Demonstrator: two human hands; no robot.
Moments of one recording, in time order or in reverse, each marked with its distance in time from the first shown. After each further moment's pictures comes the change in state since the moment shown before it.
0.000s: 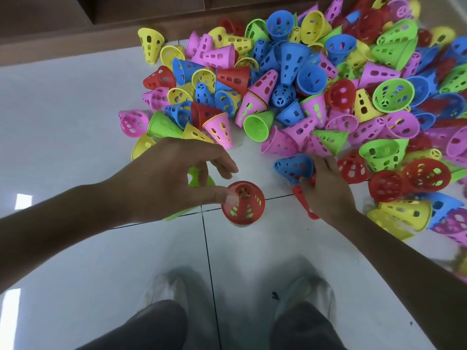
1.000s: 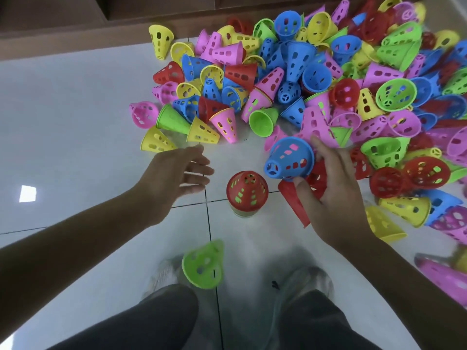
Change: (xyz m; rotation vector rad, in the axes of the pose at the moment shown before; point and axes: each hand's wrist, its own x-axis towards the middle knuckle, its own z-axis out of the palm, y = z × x) left_hand -0.013 -0.014 0.042 -0.962 0.377 -0.903; right_hand -0.070 -0.058 -0.045 0.330 0.184 -0.229
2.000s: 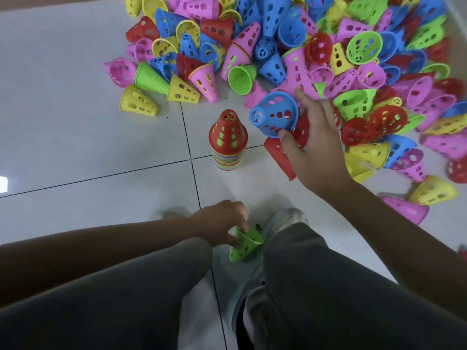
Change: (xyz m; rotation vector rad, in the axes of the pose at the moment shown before) left_hand -0.015 -0.186 0.046 1.150 -0.813 0.622; right_hand -0.031 -0.013 -0.019 -0.061 0.039 -0.009
